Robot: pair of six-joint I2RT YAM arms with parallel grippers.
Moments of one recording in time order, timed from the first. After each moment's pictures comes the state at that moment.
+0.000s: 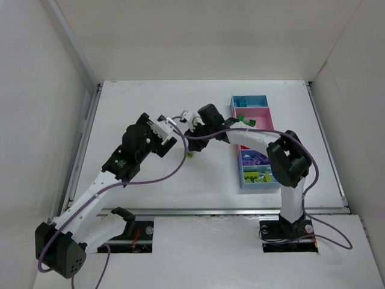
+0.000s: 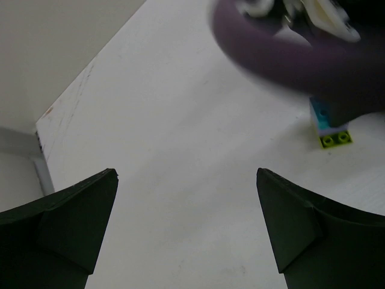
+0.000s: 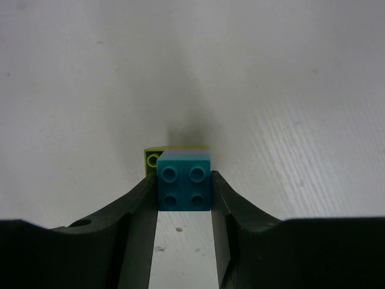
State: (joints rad) left arm -0.48 0.93 0.75 -0.16 -0.11 0.44; right arm 0.71 1.97 1.44 -0.31 -0.38 -0.26
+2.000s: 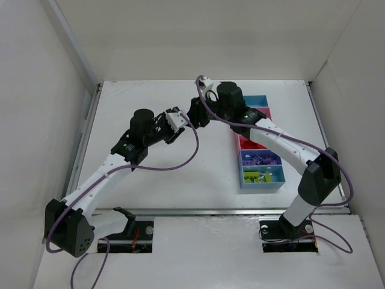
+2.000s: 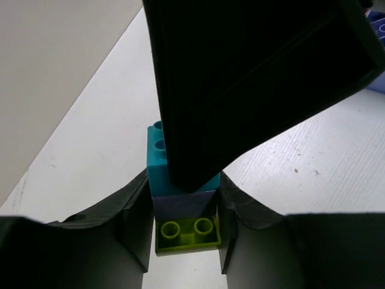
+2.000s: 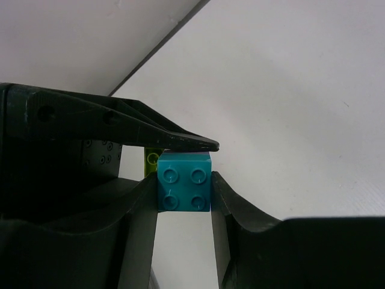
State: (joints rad) left arm -0.48 1.14 0.90 -0.09 0.35 0.48; right arm 0.68 1.66 1.49 -0.14 -0.48 0.32
